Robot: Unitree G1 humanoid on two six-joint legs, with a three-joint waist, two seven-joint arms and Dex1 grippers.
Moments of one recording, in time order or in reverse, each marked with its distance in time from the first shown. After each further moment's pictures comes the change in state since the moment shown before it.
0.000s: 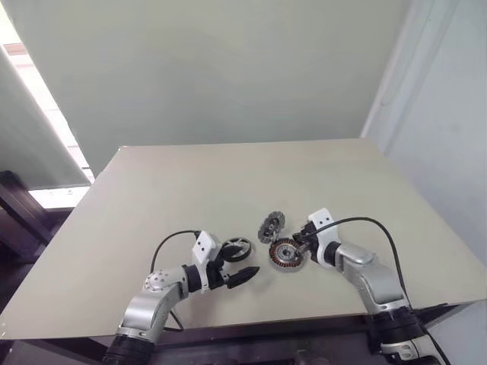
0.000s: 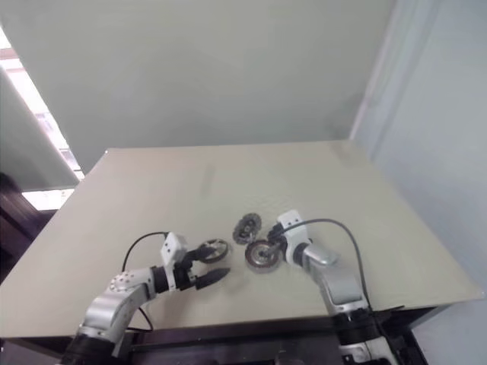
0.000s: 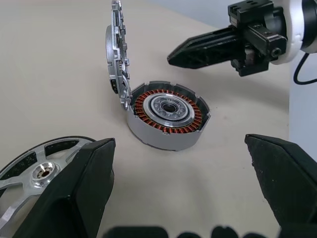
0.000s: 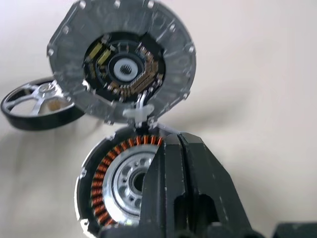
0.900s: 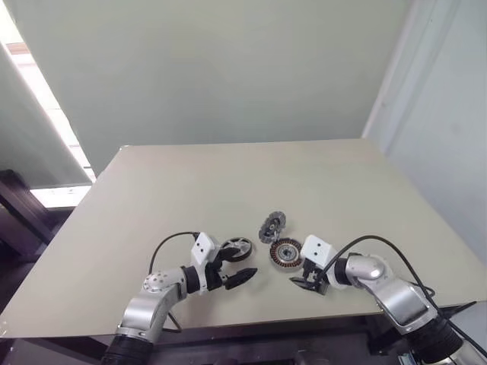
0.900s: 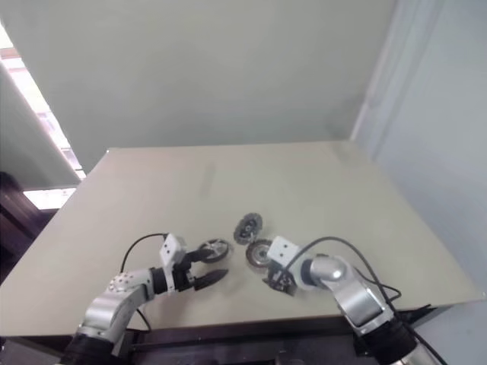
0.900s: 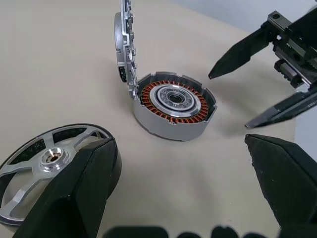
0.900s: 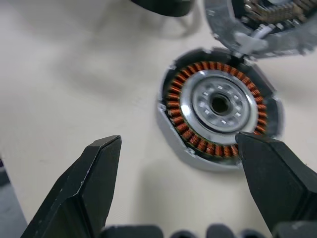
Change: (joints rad) left arm -0.001 0.007 0.000 0.028 0.012 -0.009 -0.003; right arm 0.055 -0.316 0.281 -0.204 -0.139 -0.077 0.250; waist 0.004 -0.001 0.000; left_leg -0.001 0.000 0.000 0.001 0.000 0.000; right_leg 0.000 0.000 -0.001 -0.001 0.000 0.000
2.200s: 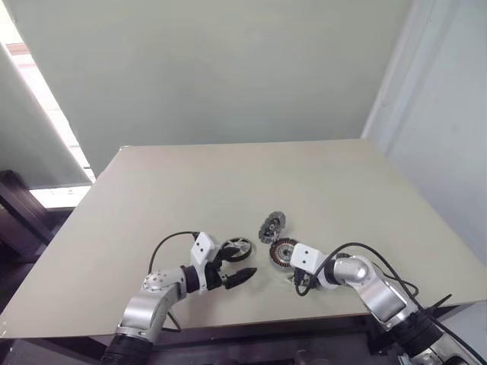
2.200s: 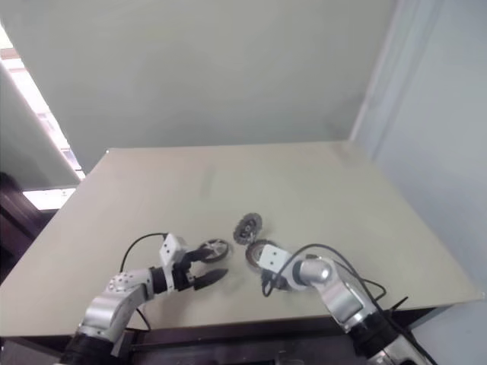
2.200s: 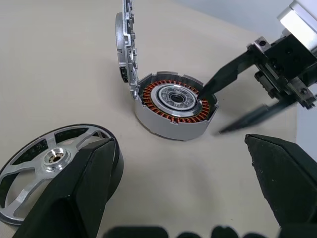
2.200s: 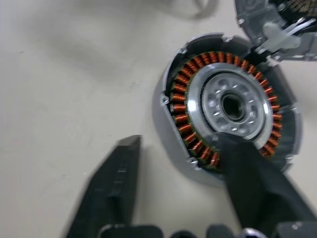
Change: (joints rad) left arm -0.003 0.003 0.000 0.002 0.002 -0.002 0.001; right arm -0.054 0.060 0.067 0.194 -0.181 -0.179 0.009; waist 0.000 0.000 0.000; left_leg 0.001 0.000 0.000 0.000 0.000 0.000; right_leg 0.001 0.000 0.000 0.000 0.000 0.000
